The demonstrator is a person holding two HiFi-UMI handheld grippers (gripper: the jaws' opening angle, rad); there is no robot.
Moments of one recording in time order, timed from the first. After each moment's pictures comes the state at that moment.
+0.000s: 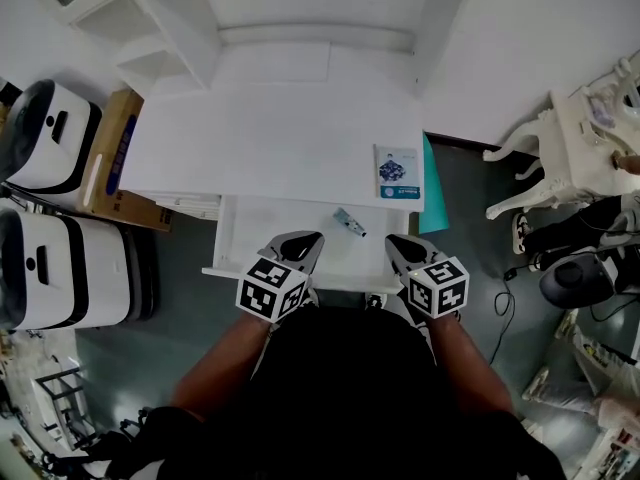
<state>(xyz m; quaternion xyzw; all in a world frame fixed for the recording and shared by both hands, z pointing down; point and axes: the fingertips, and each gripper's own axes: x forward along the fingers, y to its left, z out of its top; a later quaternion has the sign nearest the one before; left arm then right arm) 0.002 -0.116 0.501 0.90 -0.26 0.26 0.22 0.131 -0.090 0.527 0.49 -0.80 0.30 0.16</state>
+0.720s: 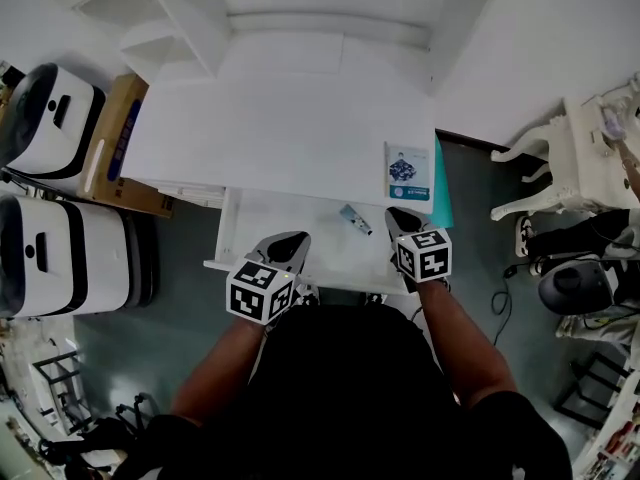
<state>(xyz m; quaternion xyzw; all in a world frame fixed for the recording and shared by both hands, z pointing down) -0.041 -0.128 0.515 0.88 -0.32 0.25 0.26 0.136 -0.162 0.581 0.52 -0.78 0.28 0.22</state>
